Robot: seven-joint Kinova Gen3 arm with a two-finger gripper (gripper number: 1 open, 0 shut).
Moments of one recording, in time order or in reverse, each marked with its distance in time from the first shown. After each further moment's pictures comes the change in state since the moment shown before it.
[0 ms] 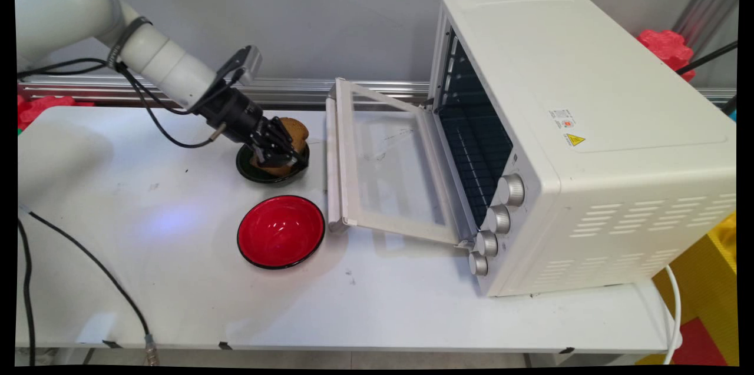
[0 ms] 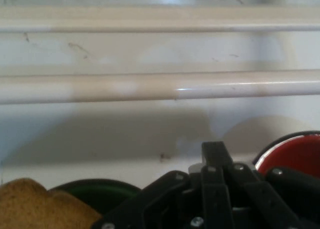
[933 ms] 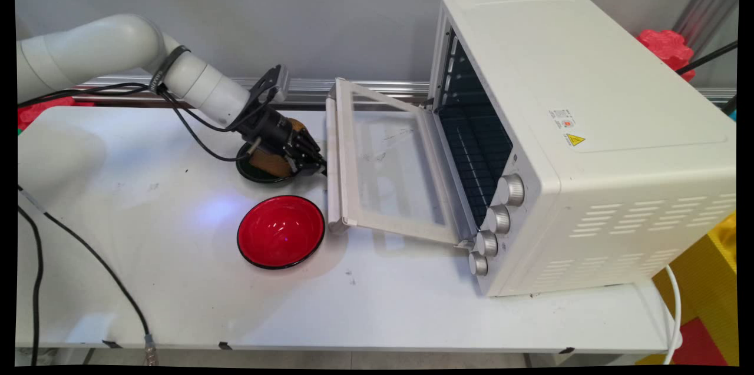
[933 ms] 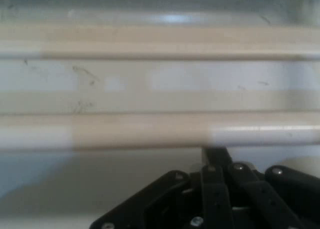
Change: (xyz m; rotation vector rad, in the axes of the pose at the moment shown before) arm -0.002 -0.014 0.059 0.006 0.063 -0.013
